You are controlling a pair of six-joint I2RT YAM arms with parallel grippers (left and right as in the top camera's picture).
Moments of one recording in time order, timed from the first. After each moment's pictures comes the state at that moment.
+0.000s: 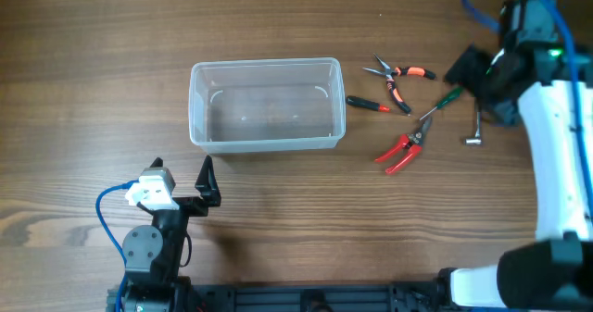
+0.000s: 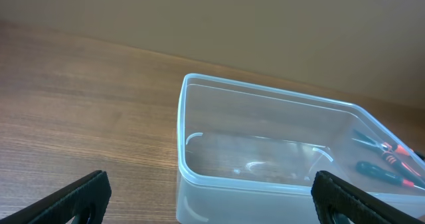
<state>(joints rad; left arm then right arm) -0.07 0.04 0.04 -0.14 0.01 -0.26 -0.07 1.60 1.49 -1.18 0.05 0.61</state>
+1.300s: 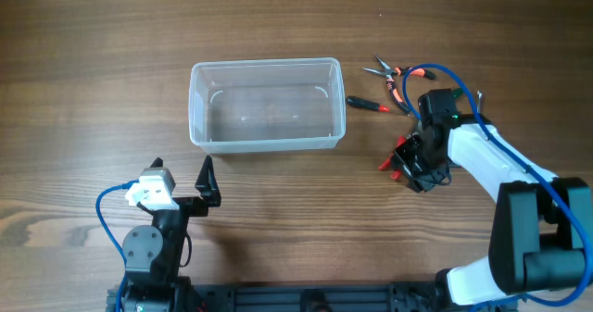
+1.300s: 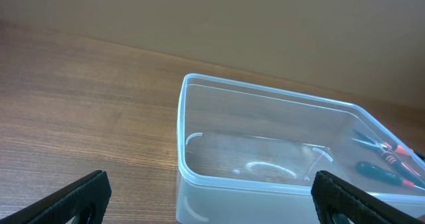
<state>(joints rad) -0.07 0.04 0.04 -0.14 0.01 -0.26 0.07 1.69 0.86 -0.75 -0.17 0.99</state>
